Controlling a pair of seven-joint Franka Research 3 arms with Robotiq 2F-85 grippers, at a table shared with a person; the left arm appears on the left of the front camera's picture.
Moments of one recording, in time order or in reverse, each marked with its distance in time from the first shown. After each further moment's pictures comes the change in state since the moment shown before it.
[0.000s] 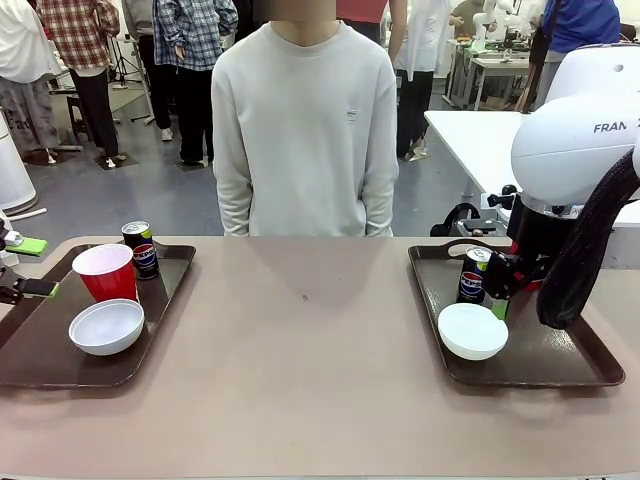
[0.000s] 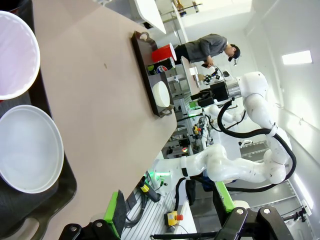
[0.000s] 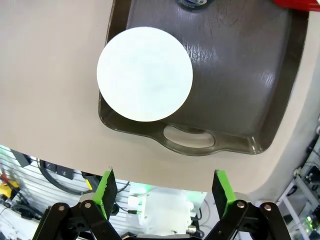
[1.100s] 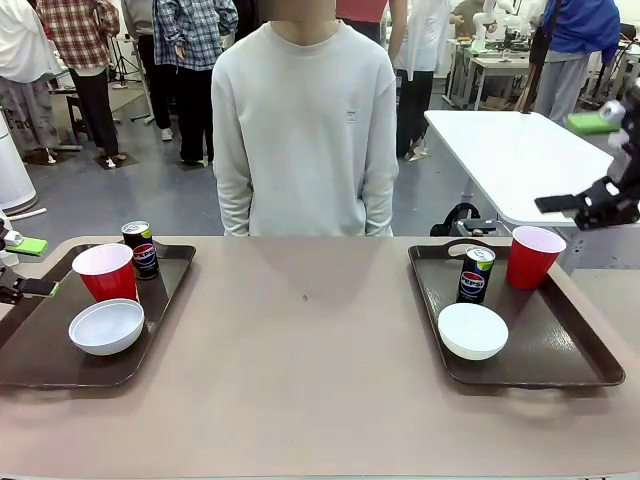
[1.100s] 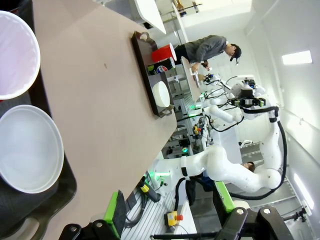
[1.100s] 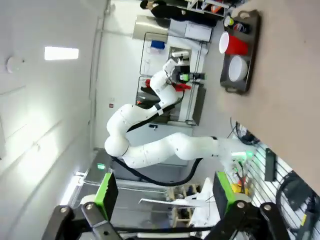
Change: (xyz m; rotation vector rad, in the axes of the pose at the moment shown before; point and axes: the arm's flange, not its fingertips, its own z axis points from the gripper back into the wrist) left arm 0.000 0.000 0.000 0.000 -0.001 0.000; right arm -0.087 -0.091 0.075 1.497 -0.296 -0.007
